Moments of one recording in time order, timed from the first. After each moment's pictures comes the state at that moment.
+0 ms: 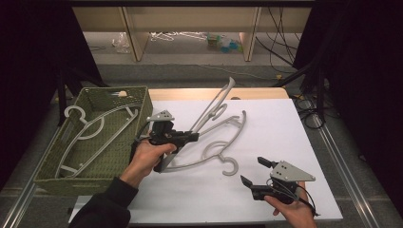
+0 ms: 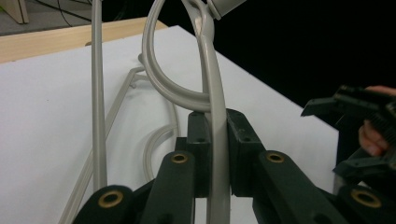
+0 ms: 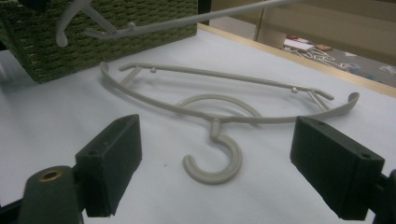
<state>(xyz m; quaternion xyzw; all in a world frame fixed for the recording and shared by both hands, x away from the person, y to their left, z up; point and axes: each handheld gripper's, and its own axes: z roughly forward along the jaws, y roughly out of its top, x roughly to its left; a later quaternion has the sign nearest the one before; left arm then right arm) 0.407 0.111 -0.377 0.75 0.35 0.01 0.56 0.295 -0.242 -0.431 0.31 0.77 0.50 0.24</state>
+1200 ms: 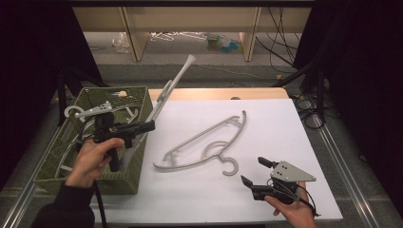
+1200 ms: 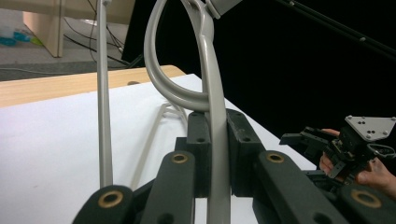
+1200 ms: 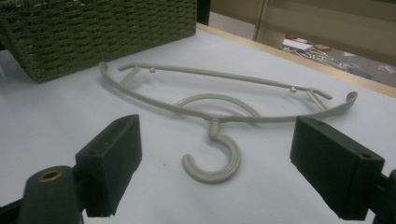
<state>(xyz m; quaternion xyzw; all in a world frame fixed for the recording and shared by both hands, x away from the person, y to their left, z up) 0.376 0.225 -0.330 0.69 0.38 0.04 0.62 0.295 -0.243 -0.431 0.31 0.77 0.50 0.24</state>
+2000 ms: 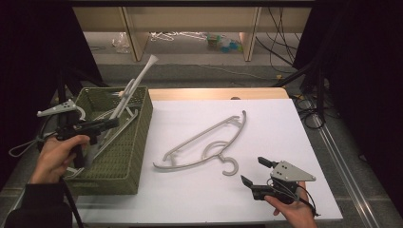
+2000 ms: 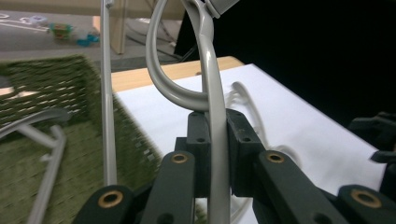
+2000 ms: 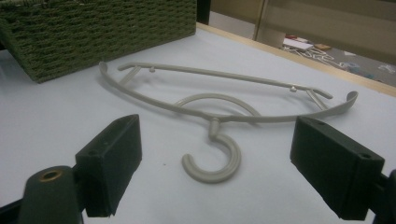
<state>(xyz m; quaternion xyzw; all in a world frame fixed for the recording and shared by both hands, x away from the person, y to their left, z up) 0.383 0.313 -0.336 0.71 0.42 0.11 0.56 0.294 -0.242 -0.431 0.32 0.77 0.50 0.23</state>
